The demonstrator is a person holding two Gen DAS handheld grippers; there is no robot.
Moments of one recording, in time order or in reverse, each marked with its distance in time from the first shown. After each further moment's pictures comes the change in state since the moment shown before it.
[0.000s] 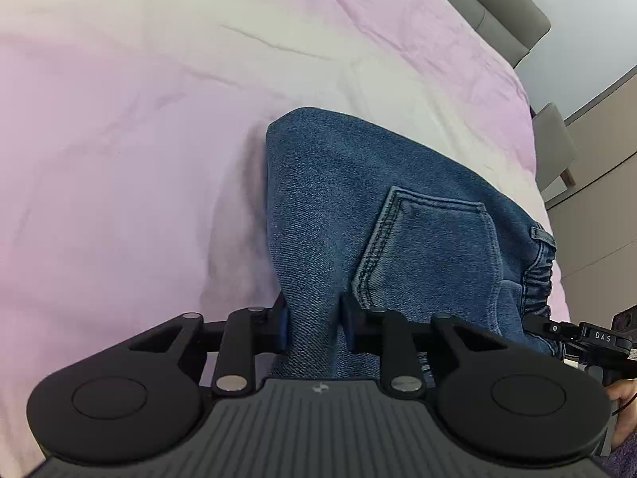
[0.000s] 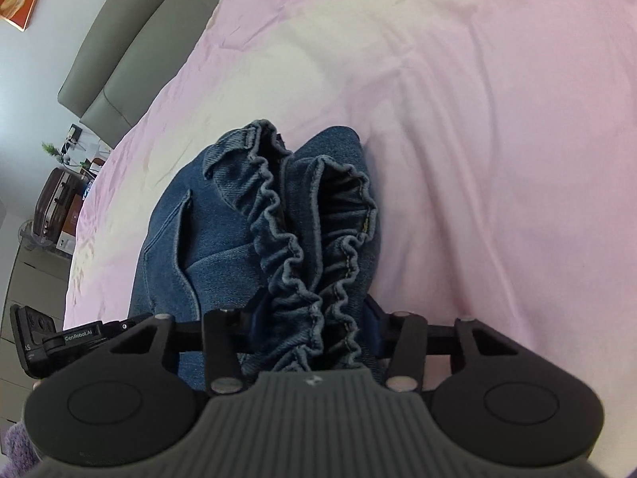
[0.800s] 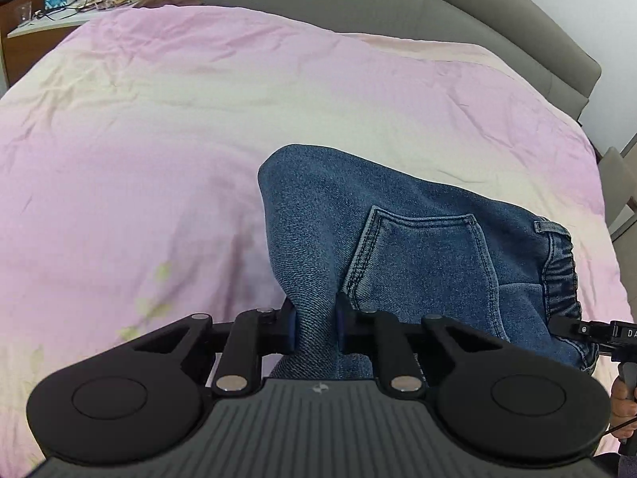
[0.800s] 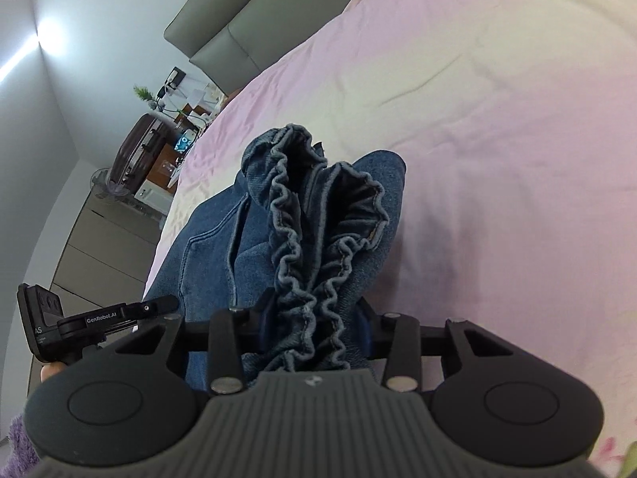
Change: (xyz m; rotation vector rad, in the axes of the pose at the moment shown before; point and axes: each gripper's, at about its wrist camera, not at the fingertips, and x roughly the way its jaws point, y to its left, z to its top) left arm -0.251 0.178 0.008 0.060 -0.149 0.309; right arm 0.116 0.283 -0.098 -0.105 0.078 0.249
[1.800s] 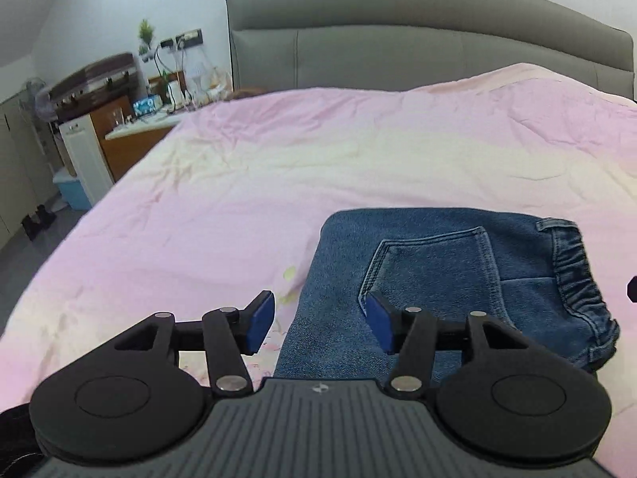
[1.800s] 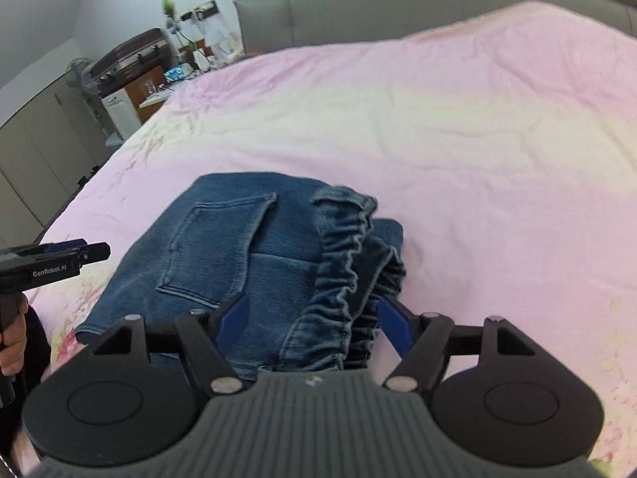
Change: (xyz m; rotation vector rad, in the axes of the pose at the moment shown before) left arm -0.077 -0.043 -0.092 0.156 -0.289 0.385; right arm 0.020 0.123 -0.065 -0.531 -0.101 -0.283
